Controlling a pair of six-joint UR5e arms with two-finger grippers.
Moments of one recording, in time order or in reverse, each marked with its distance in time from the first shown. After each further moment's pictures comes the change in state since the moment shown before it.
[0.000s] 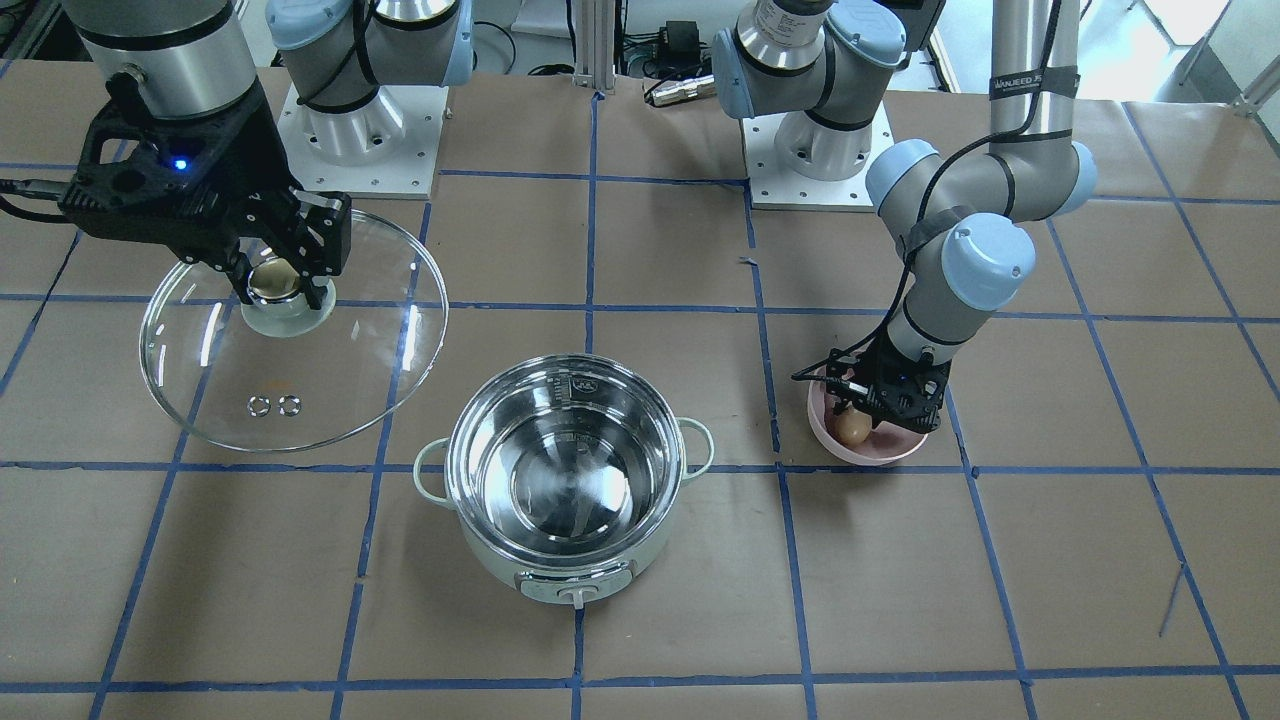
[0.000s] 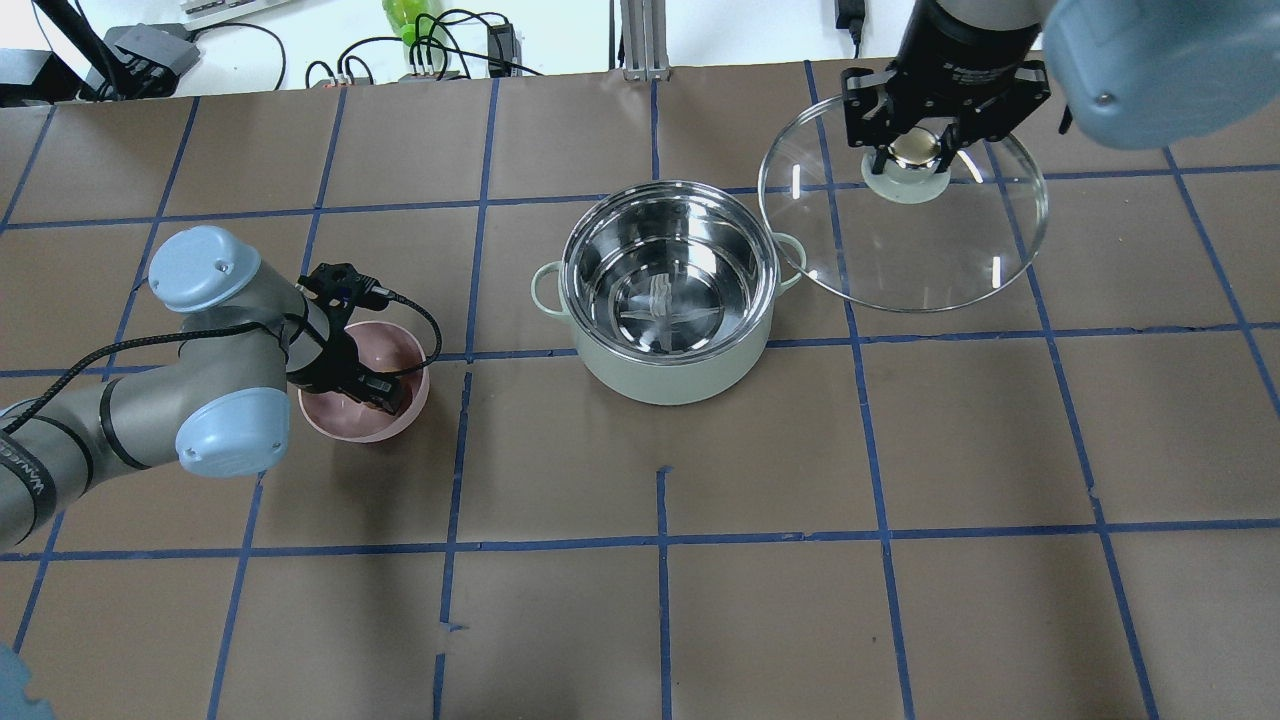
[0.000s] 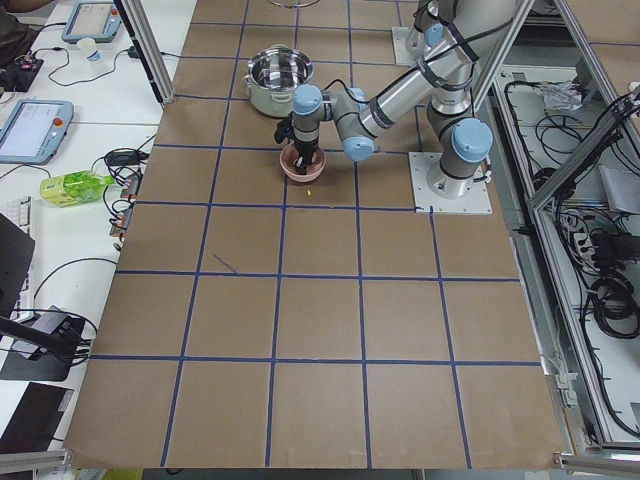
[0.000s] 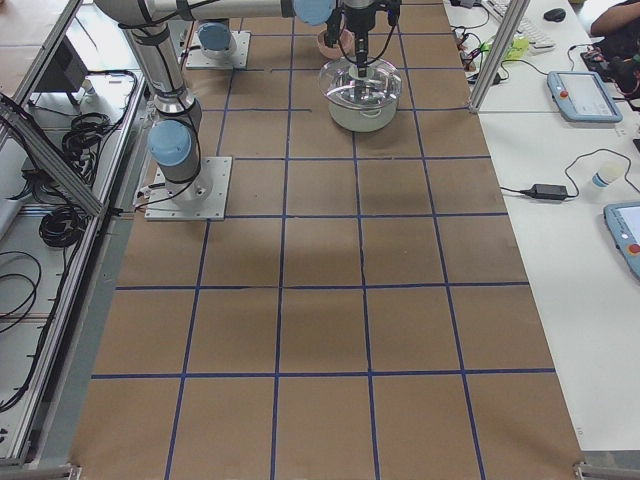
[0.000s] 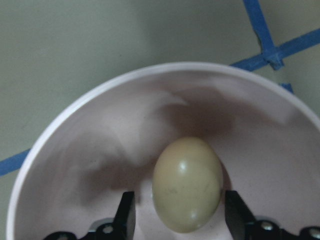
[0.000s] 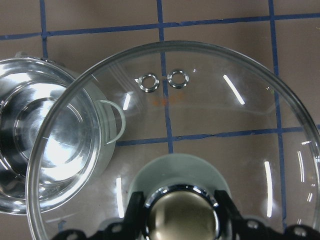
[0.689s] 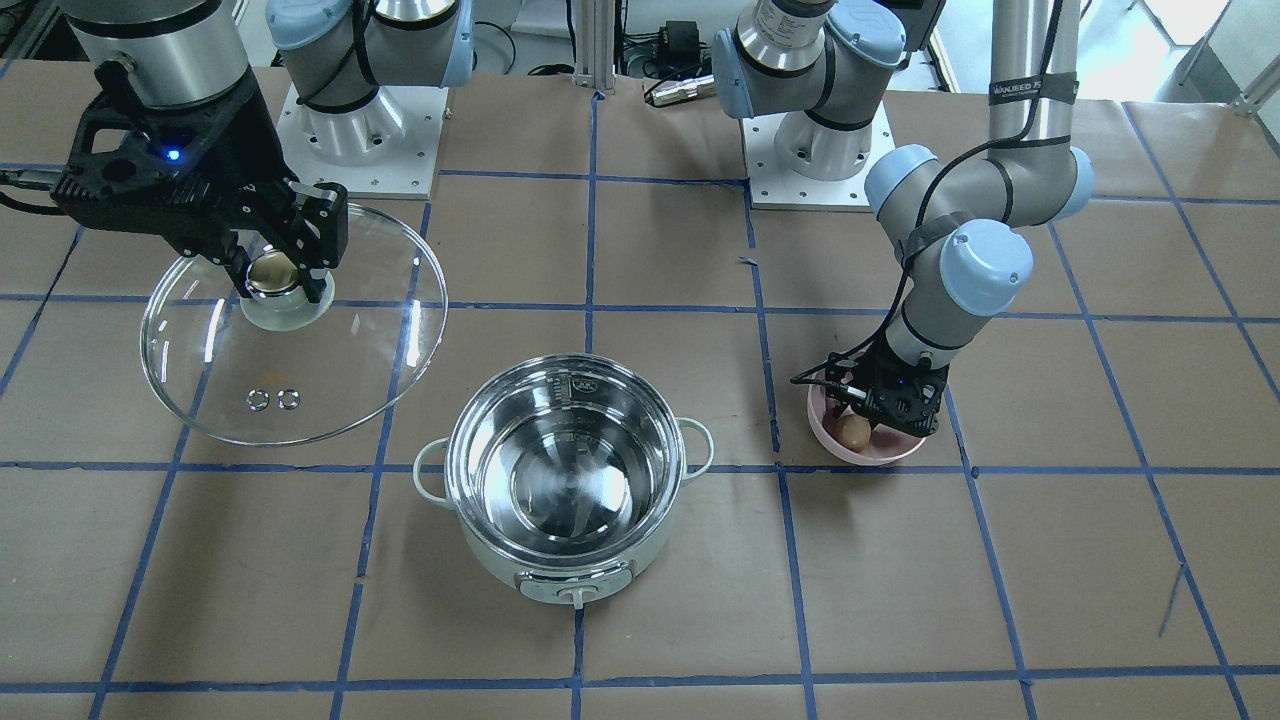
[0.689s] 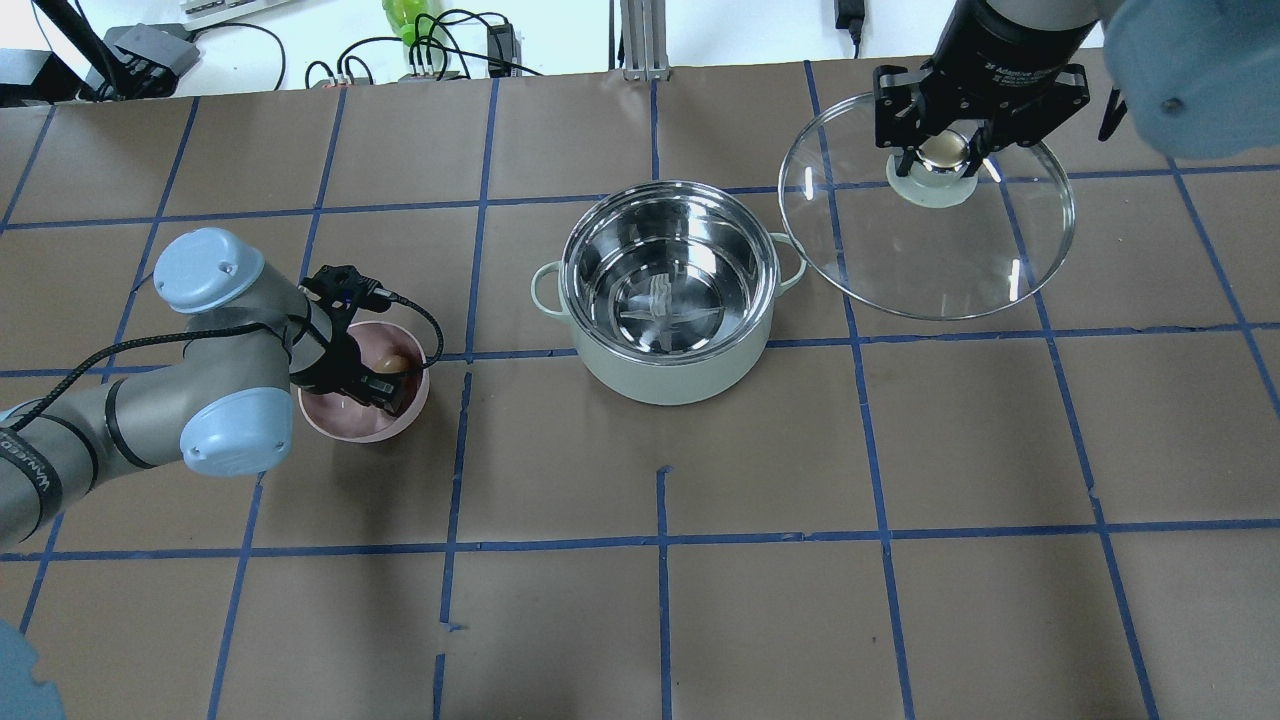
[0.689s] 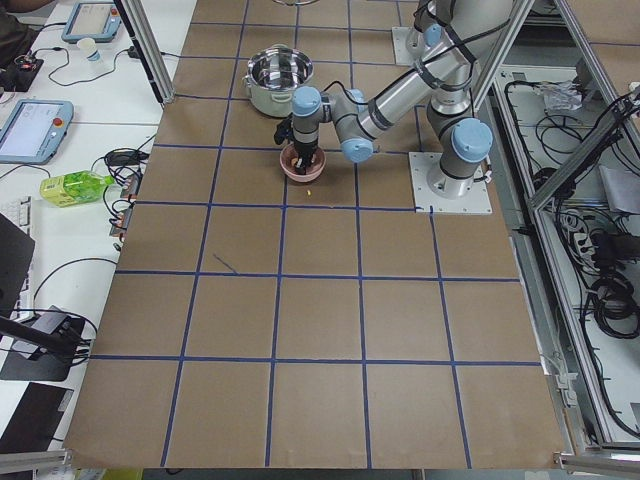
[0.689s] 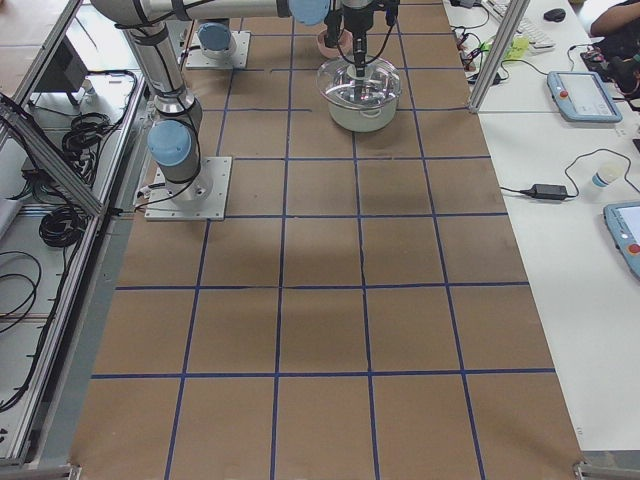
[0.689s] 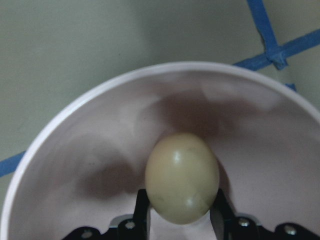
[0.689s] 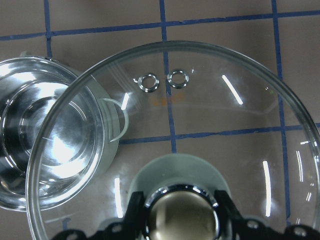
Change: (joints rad) left arm 0.000 -0.016 0.002 0.008 -0.001 0.000; right arm -0.005 -0.007 0.004 0.002 0.019 -0.001
